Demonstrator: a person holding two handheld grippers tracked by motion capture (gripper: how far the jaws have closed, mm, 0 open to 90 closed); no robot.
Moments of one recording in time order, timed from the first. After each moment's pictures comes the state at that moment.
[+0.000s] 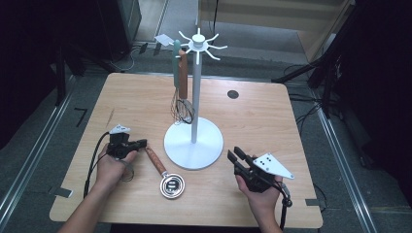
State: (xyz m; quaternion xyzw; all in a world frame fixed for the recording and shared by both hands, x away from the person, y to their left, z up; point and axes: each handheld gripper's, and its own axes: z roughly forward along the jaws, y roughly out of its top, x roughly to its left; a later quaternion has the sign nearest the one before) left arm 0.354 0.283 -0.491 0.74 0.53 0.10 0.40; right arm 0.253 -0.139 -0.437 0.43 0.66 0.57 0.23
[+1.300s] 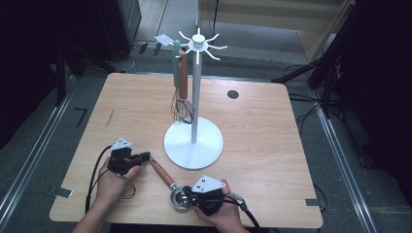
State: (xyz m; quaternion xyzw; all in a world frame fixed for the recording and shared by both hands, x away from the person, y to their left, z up) left arm 0.311 0.268 -0.493 0.75 0.52 0.10 0.41; right arm 0.226 -0.029 -0.503 0.30 0.85 0.43 0.09
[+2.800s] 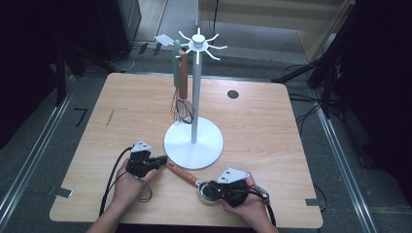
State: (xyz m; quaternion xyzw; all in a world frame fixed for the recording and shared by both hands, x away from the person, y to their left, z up) left arm 0.307 0.216 -0.494 0.77 0.49 0.07 0.41; right arm 0.248 -0.097 -0.495 0.32 0.86 0.38 0.10
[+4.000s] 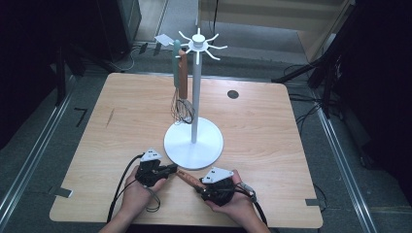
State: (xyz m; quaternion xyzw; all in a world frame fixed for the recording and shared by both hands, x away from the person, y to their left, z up) left arm 0.287 0.188 -0.497 0.78 0.46 0.05 0.42; right arm 0.251 -0.060 -0.495 0.29 0.87 0.38 0.10
